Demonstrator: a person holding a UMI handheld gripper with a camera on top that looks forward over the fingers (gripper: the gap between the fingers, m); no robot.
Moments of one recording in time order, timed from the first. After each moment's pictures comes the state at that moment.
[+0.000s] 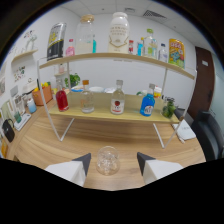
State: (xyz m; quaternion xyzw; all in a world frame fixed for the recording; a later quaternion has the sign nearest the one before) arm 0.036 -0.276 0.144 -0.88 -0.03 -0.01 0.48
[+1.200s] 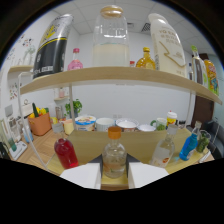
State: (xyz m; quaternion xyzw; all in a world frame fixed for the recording) arm -0.054 -0.107 0.185 -0.81 -0.01 0.00 0.59
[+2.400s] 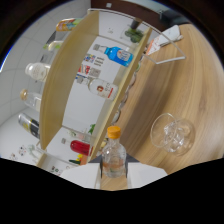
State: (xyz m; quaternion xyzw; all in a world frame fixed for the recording) arm -0.069 -0.215 0.137 -0.69 0.37 0.41 0.47
